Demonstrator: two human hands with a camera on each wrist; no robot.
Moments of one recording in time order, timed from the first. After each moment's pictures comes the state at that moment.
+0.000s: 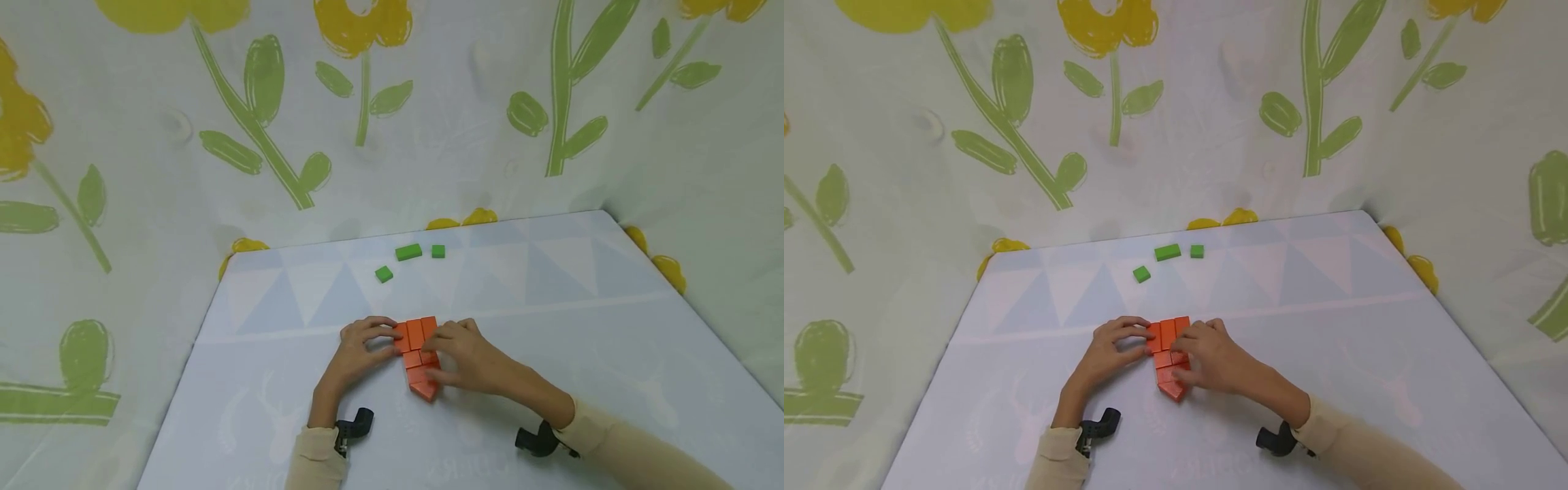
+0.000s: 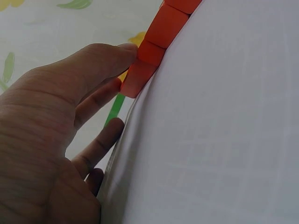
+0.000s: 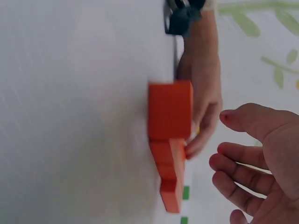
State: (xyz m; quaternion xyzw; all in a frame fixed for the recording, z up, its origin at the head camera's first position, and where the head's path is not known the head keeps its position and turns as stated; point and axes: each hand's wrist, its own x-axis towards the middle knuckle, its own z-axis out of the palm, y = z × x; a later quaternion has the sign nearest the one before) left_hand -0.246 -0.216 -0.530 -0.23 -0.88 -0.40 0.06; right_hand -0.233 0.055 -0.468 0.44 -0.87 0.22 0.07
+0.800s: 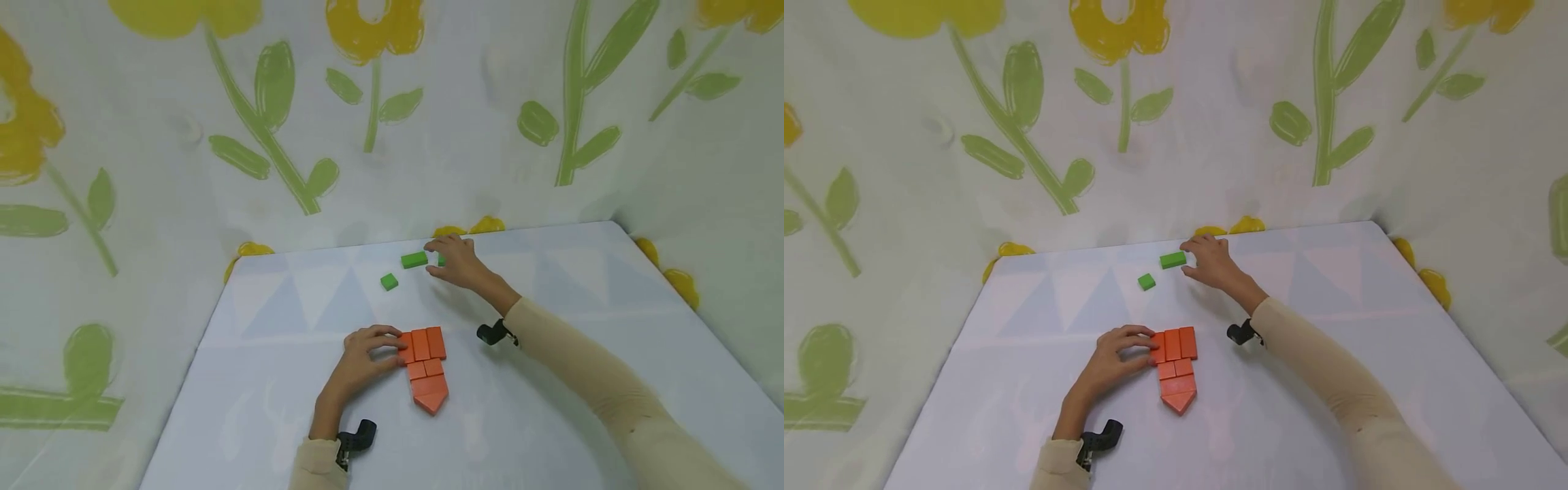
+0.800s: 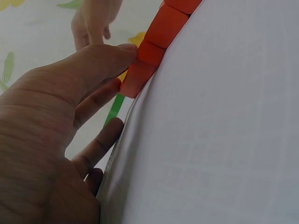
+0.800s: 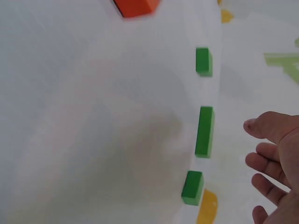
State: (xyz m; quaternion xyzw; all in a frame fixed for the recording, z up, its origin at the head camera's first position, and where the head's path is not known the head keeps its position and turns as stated) left_hand -0.245 -0.215 -0.529 -0.22 -0.89 -0.41 0.04; right_hand -0.419 0.030 -0.449 0.29 -0.94 0.20 0.05
